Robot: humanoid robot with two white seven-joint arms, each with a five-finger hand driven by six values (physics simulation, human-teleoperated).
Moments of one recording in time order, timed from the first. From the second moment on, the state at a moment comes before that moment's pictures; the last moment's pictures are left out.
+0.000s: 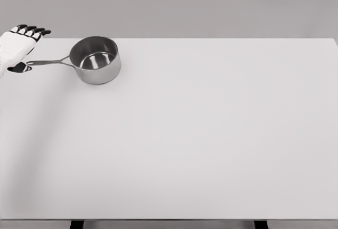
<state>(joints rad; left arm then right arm) -0.61 0.77 -0.55 -1.07 -0.74 -0.26 0.05 -0.03 0.00 0.15 0.14 0.07 -0.28 0.27</state>
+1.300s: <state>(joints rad) -0.68 0.69 -0.58 -1.00 -0.83 -0.26 0.05 -0.03 0.00 0.15 0.14 0.07 -0.28 0.27</state>
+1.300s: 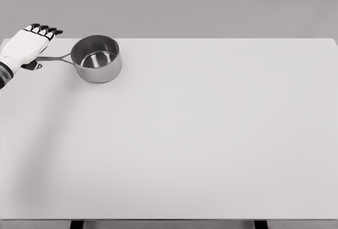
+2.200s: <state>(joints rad) -0.71 0.69 -0.58 -0.99 -0.86 -0.26 0.05 -0.03 0.00 0.15 0.14 0.07 -0.28 0.27</state>
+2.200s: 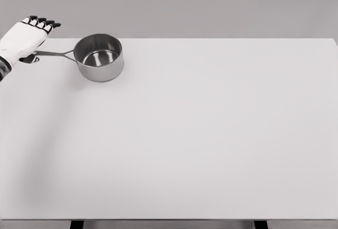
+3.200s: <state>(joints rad) -0.72 0.68 -0.58 -0.98 -0.86 -0.26 0.05 -0.03 0.00 0.15 0.14 0.07 -0.28 0.27</state>
